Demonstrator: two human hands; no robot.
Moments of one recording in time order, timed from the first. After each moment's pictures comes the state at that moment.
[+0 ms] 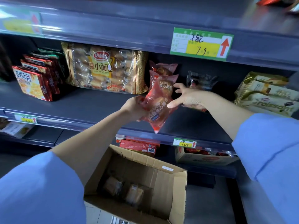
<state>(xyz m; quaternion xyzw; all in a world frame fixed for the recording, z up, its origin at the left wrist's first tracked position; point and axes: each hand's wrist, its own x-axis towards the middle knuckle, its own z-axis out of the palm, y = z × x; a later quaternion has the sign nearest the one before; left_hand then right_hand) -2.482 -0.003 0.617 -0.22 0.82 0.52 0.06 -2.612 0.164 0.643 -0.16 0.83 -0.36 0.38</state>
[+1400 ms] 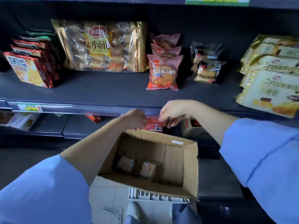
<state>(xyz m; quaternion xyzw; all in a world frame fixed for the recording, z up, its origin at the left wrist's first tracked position) -2.414 -0.006 0.550 -0.20 0.86 0.37 0.27 -2.499 0.140 0.577 -0.17 0.82 -0.22 0.50</state>
